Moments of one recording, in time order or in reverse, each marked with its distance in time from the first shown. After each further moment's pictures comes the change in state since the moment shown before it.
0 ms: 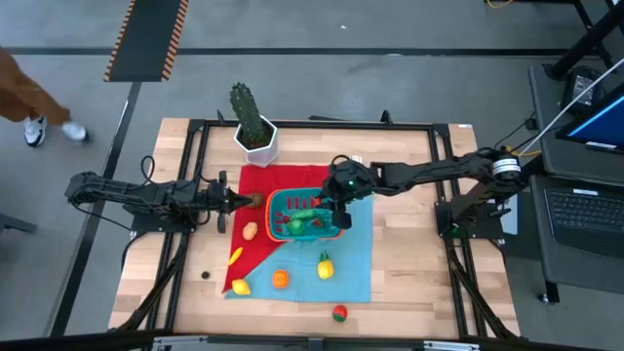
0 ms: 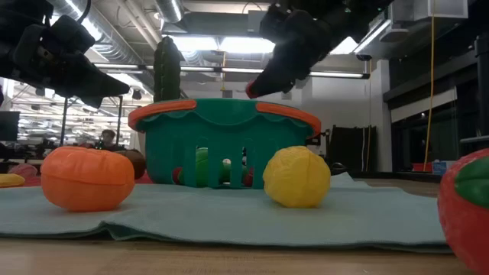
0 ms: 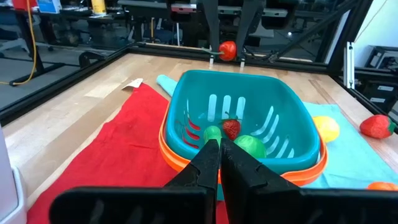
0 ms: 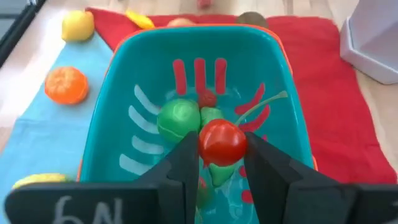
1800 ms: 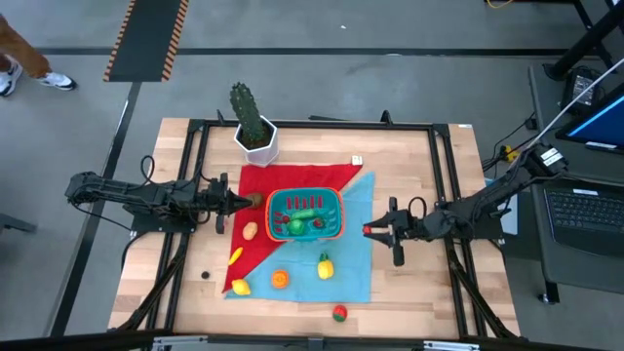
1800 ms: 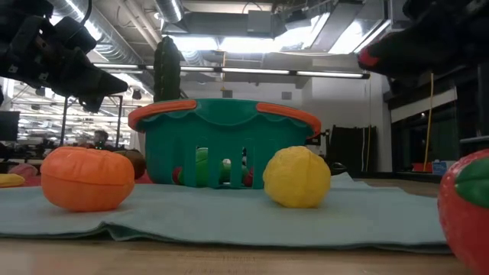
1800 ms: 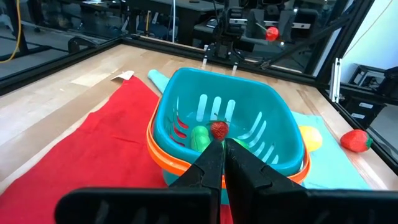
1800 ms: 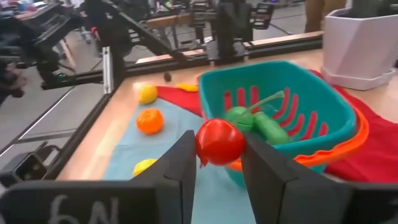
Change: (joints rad) left arm 0.000 0.000 0.000 0.006 0.040 -0.123; right arm 0.543 -0.555 -0.839 0.784 0.611 0.314
